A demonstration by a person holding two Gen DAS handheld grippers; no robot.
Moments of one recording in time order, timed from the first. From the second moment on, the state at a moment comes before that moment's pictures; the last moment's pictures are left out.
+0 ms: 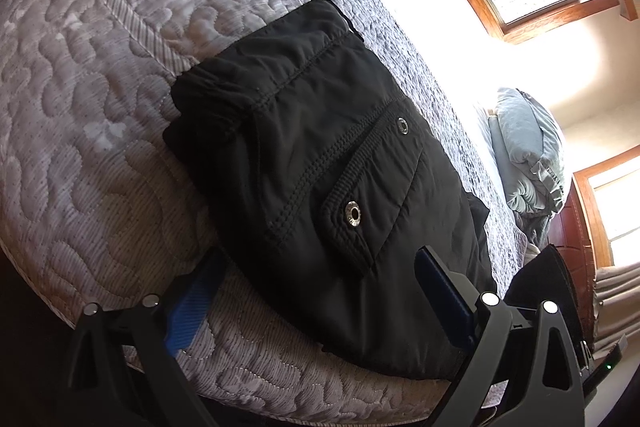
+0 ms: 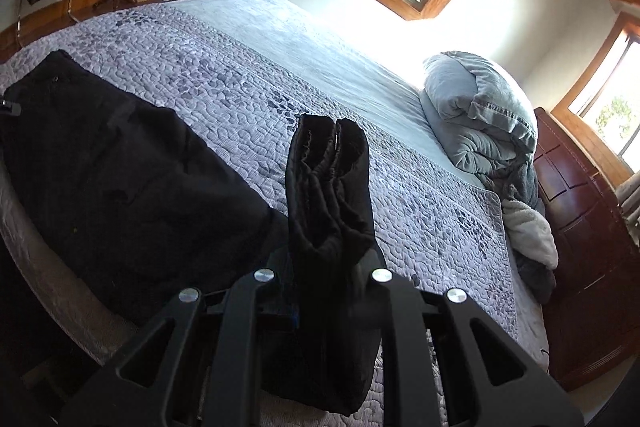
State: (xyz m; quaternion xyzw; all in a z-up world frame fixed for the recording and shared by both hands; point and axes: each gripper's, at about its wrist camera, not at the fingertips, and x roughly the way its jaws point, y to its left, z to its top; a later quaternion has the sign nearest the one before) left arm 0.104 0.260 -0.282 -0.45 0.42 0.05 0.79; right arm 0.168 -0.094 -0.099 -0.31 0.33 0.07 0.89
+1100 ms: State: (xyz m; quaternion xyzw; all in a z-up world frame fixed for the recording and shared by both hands) left arm 0.097 0.261 -0.285 -0.45 0.41 0.04 0.79; right arm 0.106 0.003 -0.213 -0.48 0.32 0.18 0.80
